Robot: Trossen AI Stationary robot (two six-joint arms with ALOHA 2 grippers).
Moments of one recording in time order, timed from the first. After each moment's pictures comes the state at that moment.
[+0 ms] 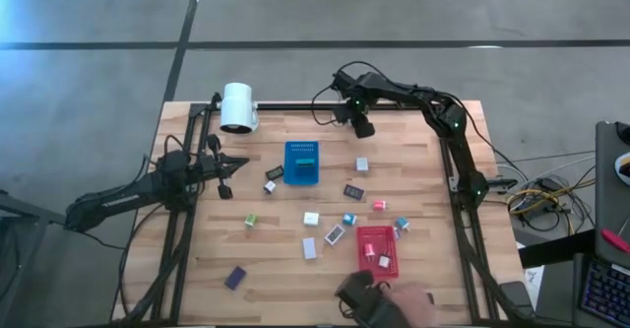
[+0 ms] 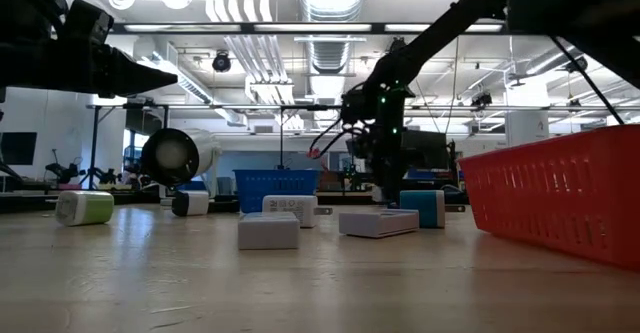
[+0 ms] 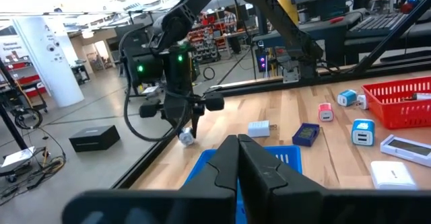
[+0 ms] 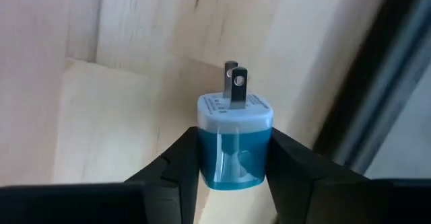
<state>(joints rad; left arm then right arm) 0.34 0.07 0.01 0.07 0.07 0.25 -0.69 2.22 1.76 -0.94 0.06 -0.95</state>
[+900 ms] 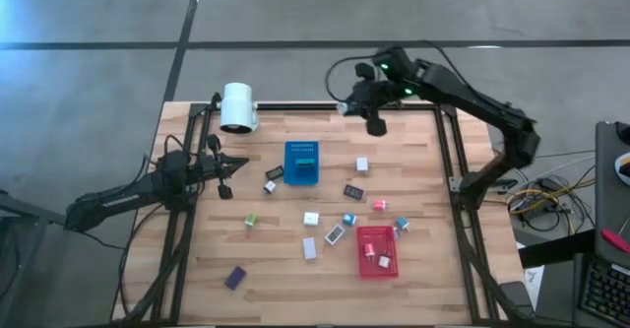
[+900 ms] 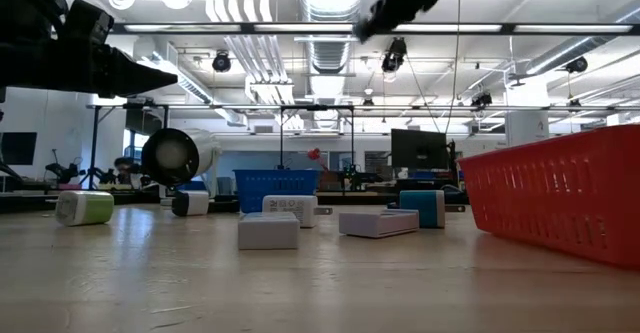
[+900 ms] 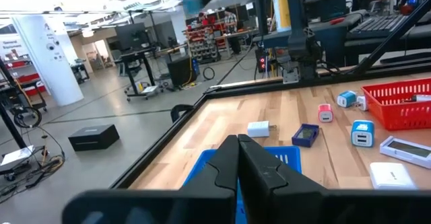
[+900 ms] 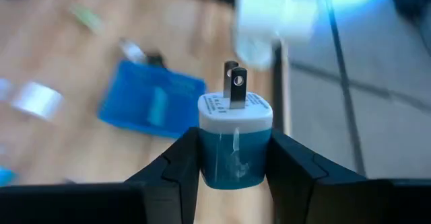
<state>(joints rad) 0.34 0.07 0.01 0.07 0.07 0.24 -0.55 1.55 1.62 -0.79 -0.38 -0.62</state>
